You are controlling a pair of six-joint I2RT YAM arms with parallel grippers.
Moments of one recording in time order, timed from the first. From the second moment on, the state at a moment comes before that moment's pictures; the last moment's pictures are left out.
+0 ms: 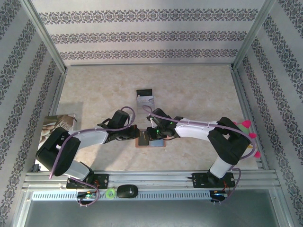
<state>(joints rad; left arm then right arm) -0.55 1.48 0.59 -0.02 0.38 -0.69 0.81 1.68 0.89 -0.25 -0.31 0.63</state>
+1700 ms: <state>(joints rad) -0.54 1.54 0.62 -0.13 0.38 -0.63 0.76 1.77 0.89 -0.18 -0.41 0.69</state>
